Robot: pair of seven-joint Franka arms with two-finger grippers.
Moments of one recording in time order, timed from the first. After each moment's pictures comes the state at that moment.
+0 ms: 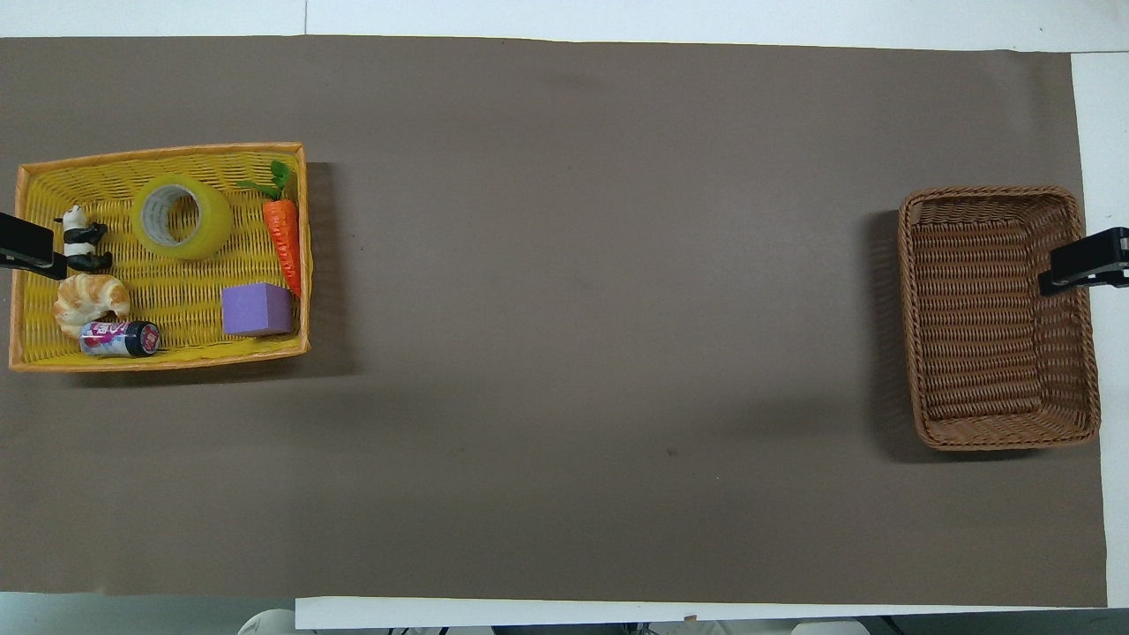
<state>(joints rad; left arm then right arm) 0.01 -0.04 -0.06 -1.60 0.01 1.46 -0.05 0.02 -0.05 -0.16 -1.66 -0.03 1.48 -0.02</state>
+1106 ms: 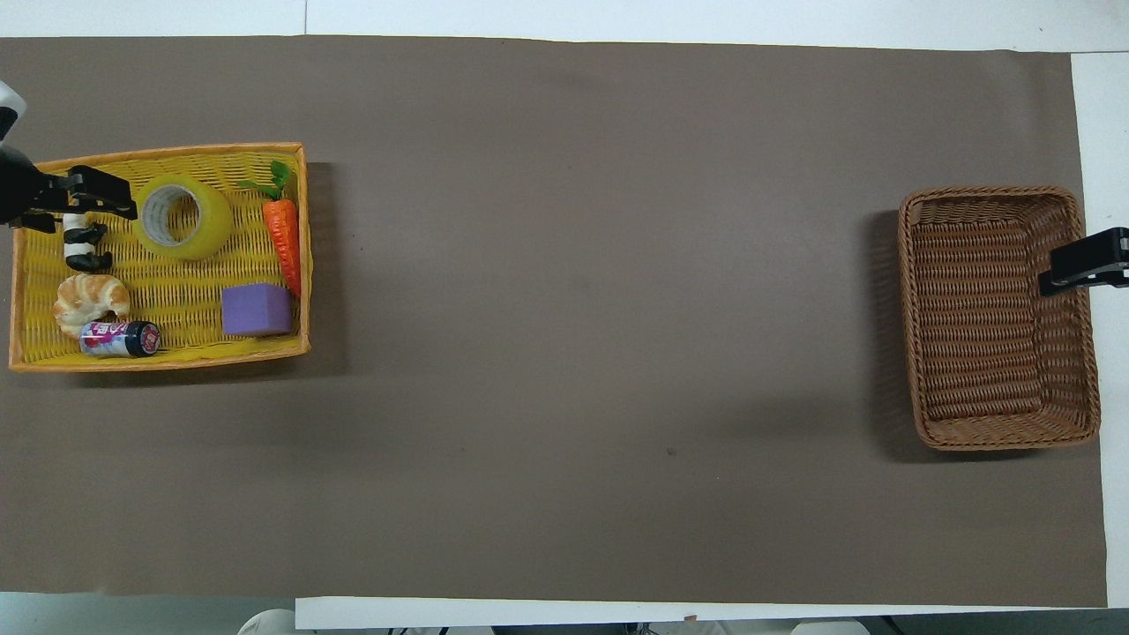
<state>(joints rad) 0.07 0.19 -0.04 -1.76 0.01 1.97 -0.05 0.02 -0.05 -0.16 -1.66 -0.03 1.48 -0.02</state>
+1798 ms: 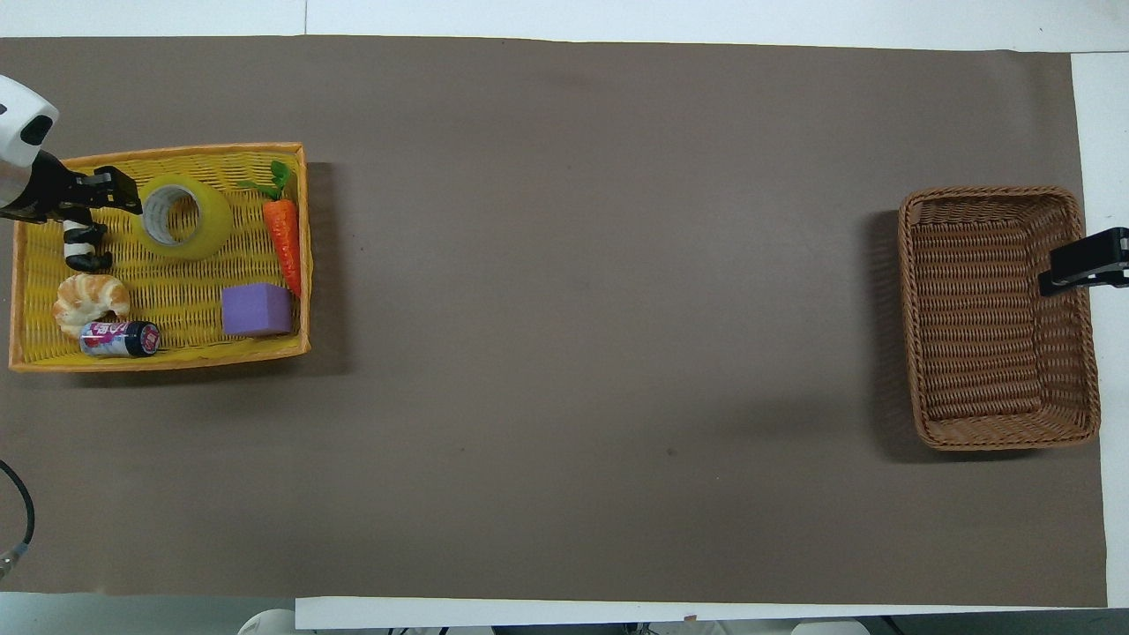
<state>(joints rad) 0.12 0.33 -0.04 -1.76 0.03 2.13 -0.04 0.02 -0.05 -0.16 -1.66 -0.03 1.48 -0.02</state>
